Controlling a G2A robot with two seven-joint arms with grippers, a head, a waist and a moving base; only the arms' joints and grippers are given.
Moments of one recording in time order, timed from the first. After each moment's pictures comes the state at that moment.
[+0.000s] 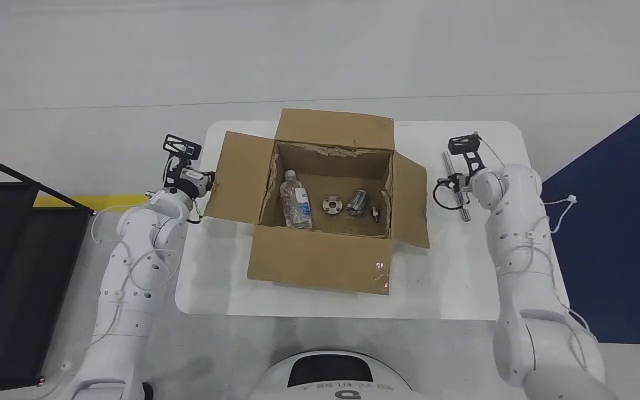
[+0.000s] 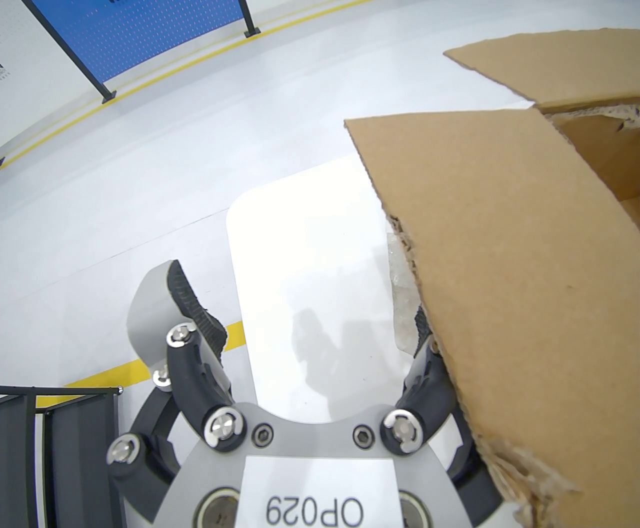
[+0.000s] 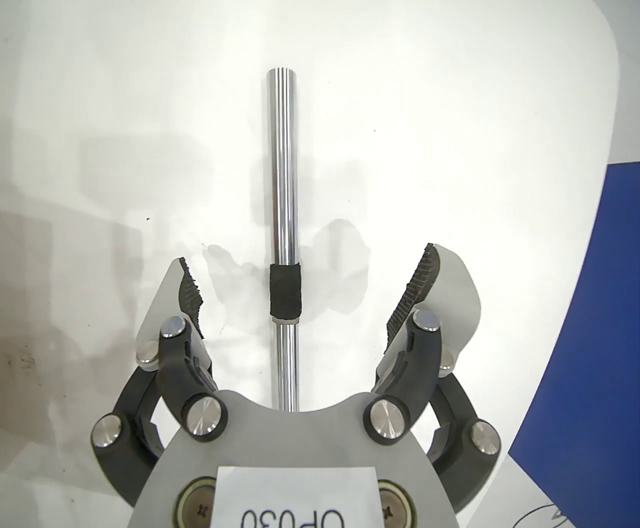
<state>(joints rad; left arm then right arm) 1.28 -1.22 -1.49 -1.36 1.38 -0.30 -0.24 -0.93 -1.31 1.60 -0.93 -1.54 -0.30 0.87</state>
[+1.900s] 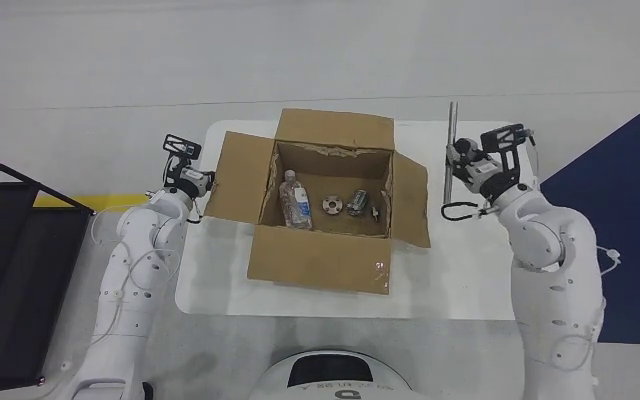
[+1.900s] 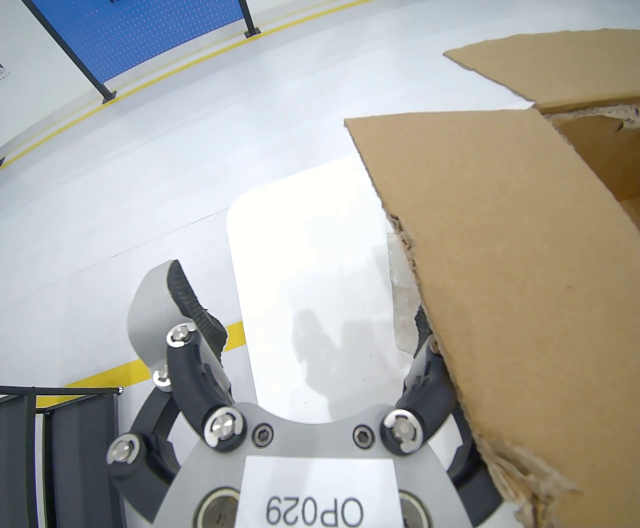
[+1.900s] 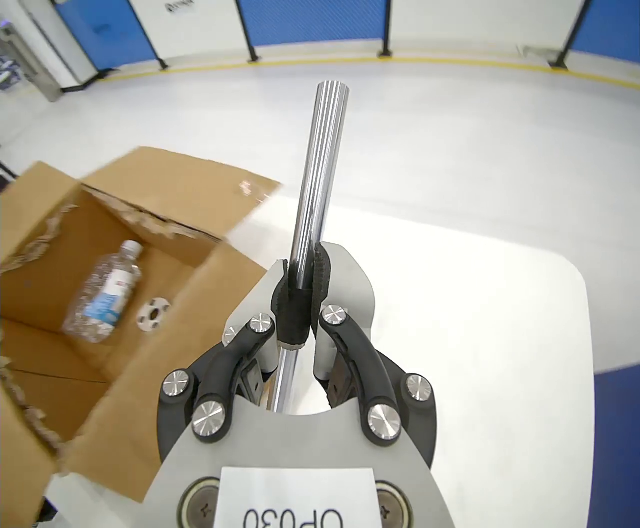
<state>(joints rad) 1.28 -1.22 -1.49 -1.36 1.38 -0.30 -0.24 -1.45 -1.26 1.71 -1.85 -1.02 -0.47 0.56</state>
